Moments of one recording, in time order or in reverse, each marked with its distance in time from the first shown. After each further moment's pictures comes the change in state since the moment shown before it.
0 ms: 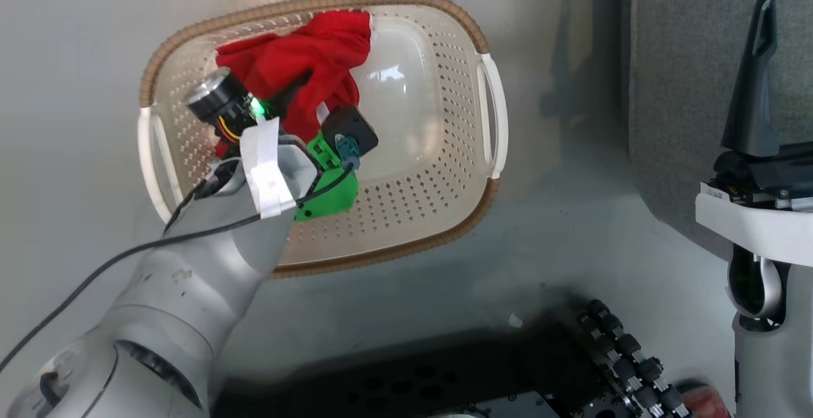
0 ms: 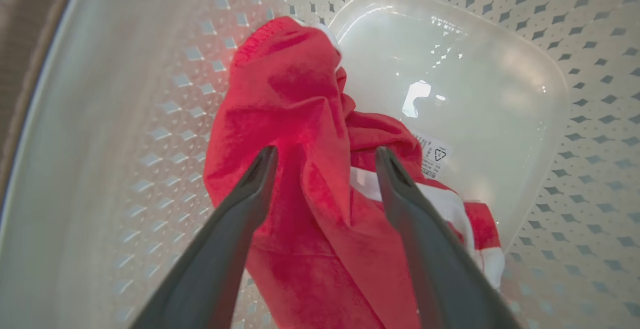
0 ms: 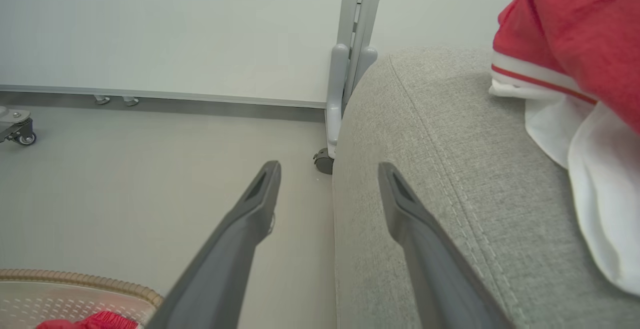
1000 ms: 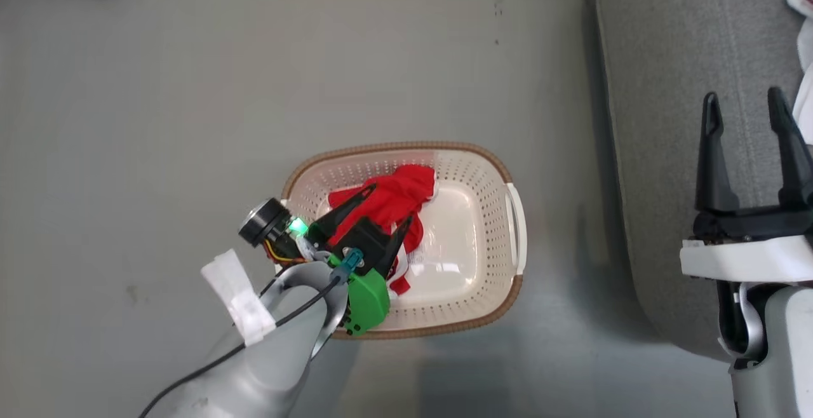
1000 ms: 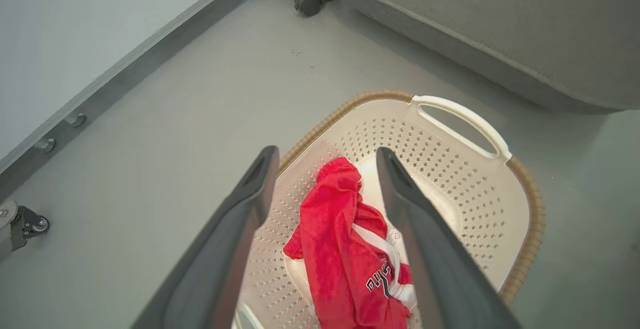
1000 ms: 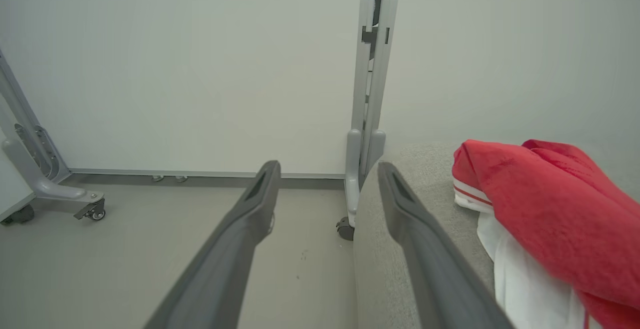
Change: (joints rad) left arm 0.455 0.002 0.309 -0.397 -0.009 -0.177 -0.123; right arm 0.121 -0.054 -0.001 0.211 0.043 0.000 0.000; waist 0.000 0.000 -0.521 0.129
